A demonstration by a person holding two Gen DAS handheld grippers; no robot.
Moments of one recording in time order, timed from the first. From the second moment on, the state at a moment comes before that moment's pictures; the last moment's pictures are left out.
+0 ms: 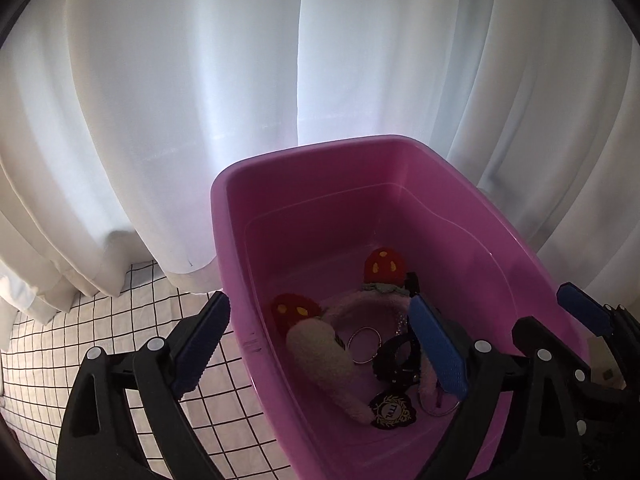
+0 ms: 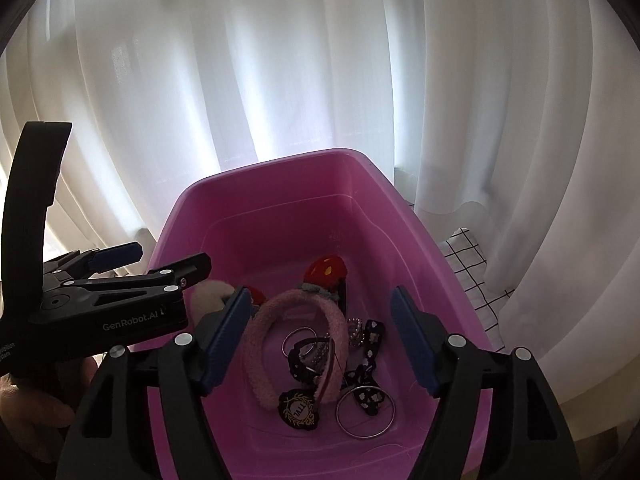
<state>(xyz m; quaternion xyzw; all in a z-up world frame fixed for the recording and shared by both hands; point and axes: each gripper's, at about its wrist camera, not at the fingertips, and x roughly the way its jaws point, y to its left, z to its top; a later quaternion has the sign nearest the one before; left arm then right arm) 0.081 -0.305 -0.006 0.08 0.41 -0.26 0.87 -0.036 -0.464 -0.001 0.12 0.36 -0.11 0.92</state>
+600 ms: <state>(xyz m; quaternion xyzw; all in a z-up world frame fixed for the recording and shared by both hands) 0.068 -0.284 0.004 0.09 0.44 -0.21 0.87 -0.043 -0.466 0.000 0.15 0.36 -0.12 0.91</state>
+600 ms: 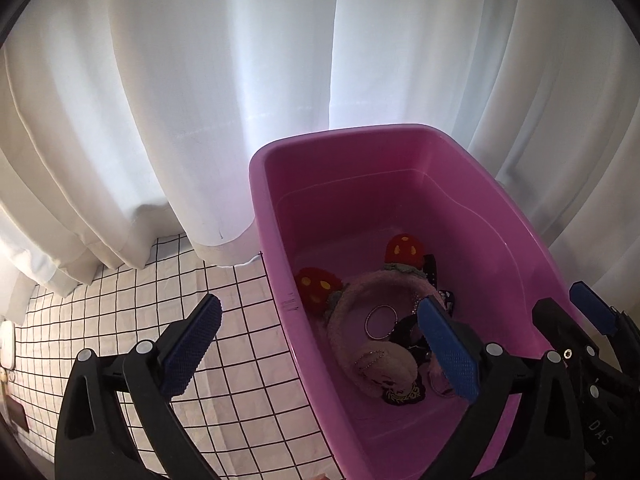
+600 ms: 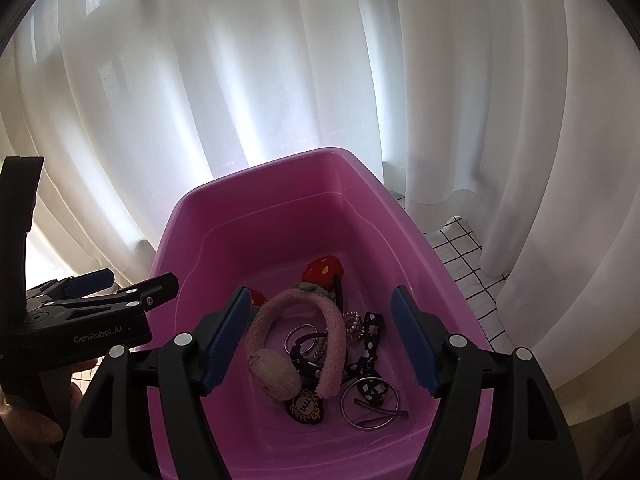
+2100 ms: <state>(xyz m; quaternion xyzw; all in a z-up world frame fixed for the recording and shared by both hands) 0.072 -0.255 0.003 0.08 0.45 -0.17 0.87 -0.042 -0.439 -0.002 0.12 0.38 -0.11 0.91</state>
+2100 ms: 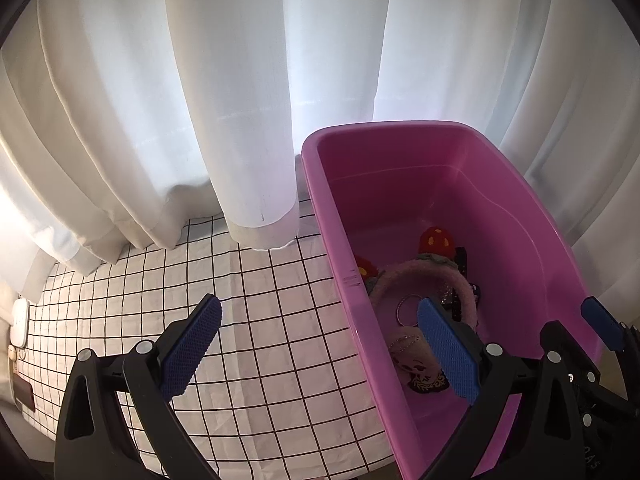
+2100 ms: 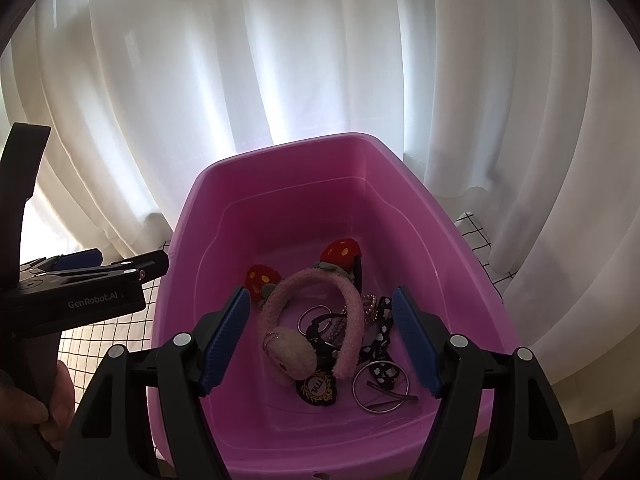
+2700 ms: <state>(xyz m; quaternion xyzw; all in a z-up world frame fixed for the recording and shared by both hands) 0.074 -0.255 0.002 0.09 0.45 -0.17 0.87 -0.042 -0.435 -0.002 0.12 0.38 -0.11 0.91</state>
